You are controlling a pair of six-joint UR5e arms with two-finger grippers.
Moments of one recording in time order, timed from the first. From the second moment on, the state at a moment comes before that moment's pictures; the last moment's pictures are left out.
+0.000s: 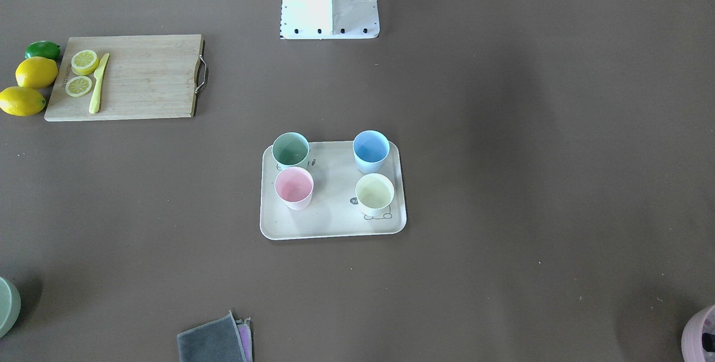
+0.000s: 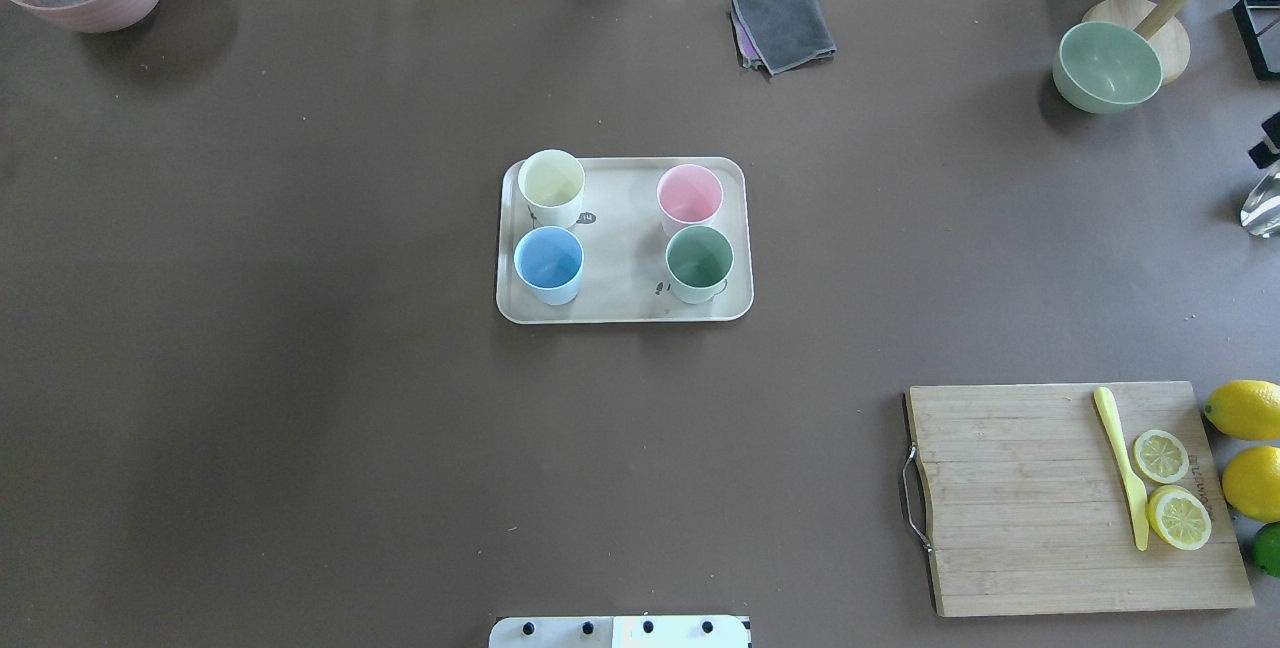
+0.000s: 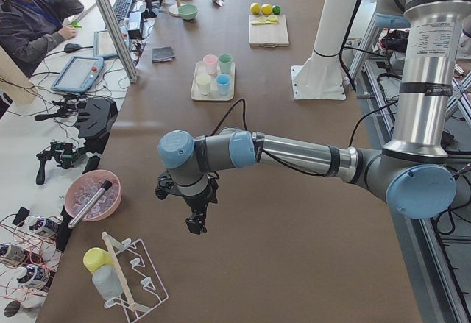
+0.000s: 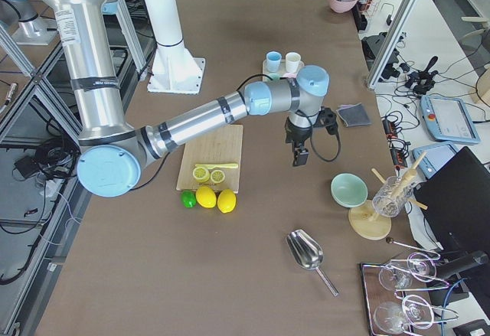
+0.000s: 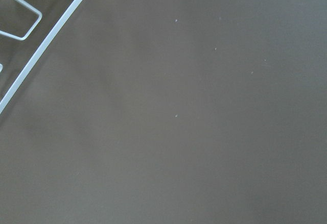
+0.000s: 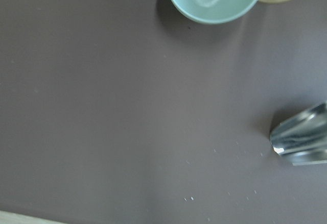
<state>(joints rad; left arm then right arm) -1.61 -1.63 -1.70 -1.18 -2.24 0.40 1.38 -1.48 1.84 -1.82 2.31 0.00</state>
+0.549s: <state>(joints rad) -1.61 -1.63 -1.76 -1.16 -2.24 0.40 1.47 -1.69 1.74 -1.67 2.30 -0.02</state>
